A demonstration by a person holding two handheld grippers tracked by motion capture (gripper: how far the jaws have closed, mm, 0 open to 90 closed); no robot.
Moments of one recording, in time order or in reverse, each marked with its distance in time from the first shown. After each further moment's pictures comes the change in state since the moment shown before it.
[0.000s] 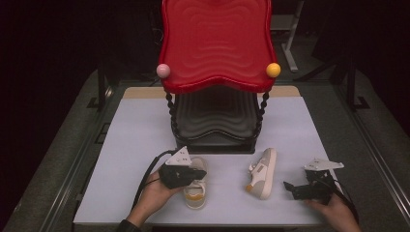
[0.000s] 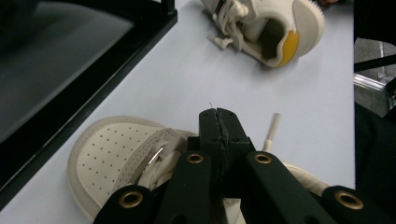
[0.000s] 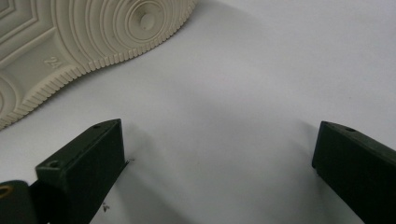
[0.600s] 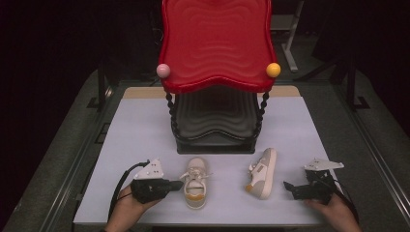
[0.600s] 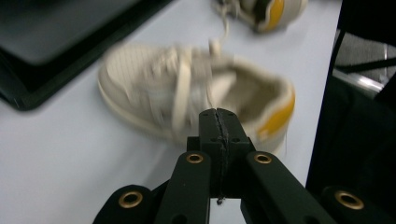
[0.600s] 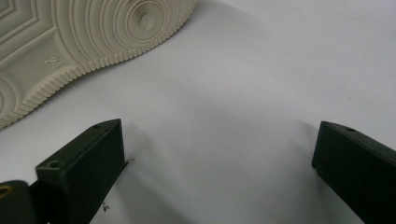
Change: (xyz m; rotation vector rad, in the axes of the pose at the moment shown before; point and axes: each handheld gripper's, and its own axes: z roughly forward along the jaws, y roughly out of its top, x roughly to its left) left arm -0.014 -0.048 -0.055 0.020 0.036 -0.061; right arm 0.000 0.000 0.000 0.001 0.000 0.000
